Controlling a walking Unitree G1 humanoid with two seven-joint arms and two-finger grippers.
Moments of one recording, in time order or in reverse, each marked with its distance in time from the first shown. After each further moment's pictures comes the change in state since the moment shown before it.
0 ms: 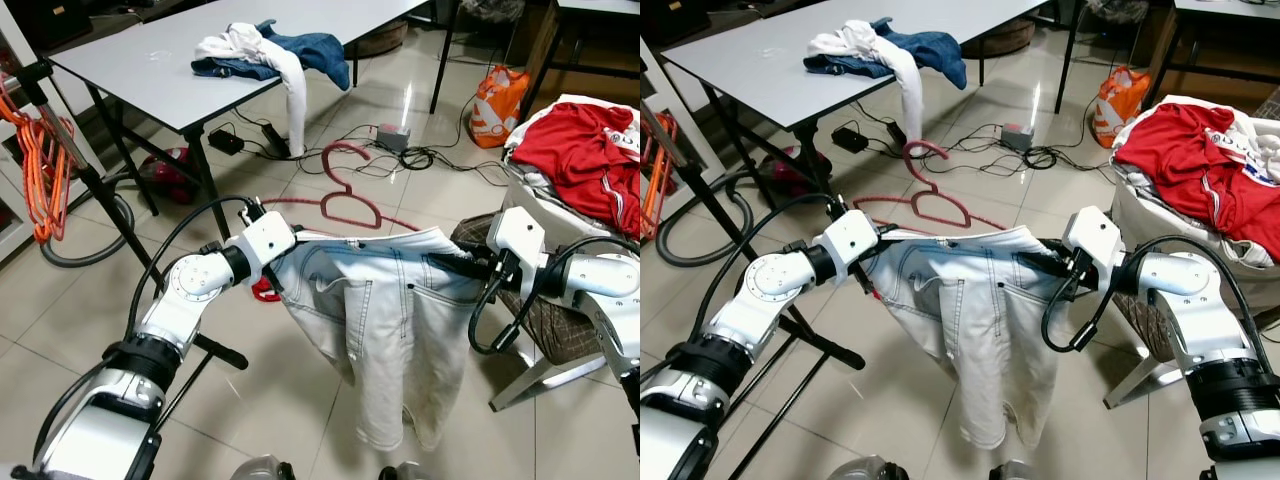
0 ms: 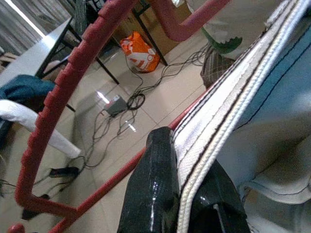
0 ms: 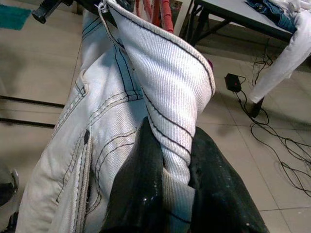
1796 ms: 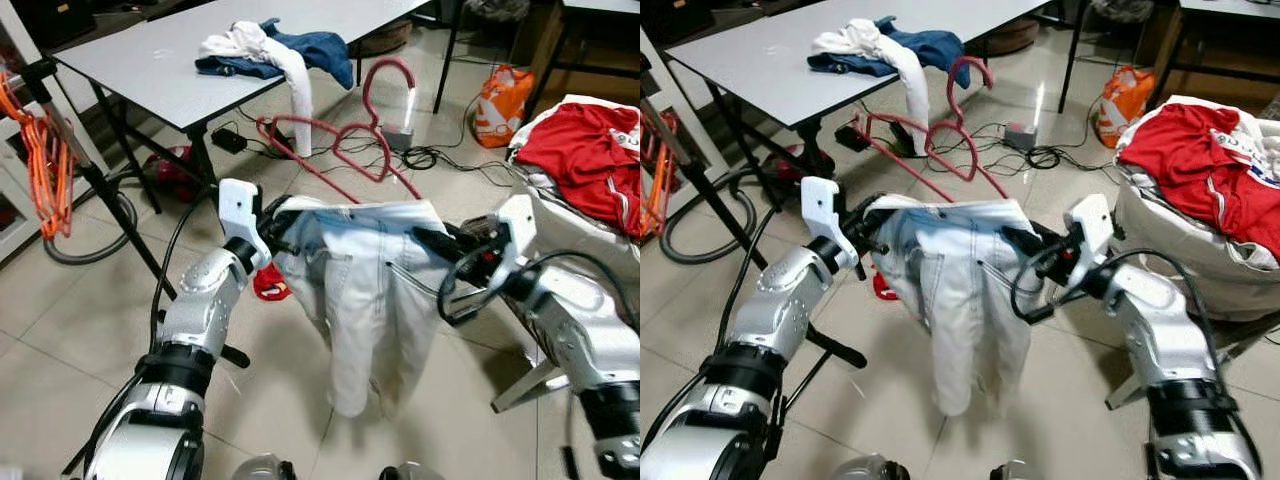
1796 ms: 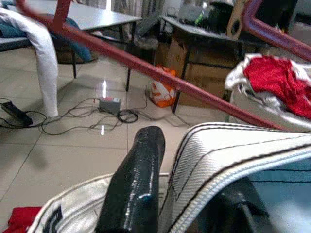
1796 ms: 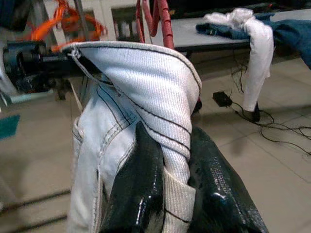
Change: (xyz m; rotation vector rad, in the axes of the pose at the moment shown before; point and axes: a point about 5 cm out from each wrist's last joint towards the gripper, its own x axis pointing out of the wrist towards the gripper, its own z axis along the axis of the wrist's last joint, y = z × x) left arm 0.013 -0.002 0.014 -0.740 -0.188 0.256; right arm 0.020 0.014 0.004 0.335 -0.218 -0.181
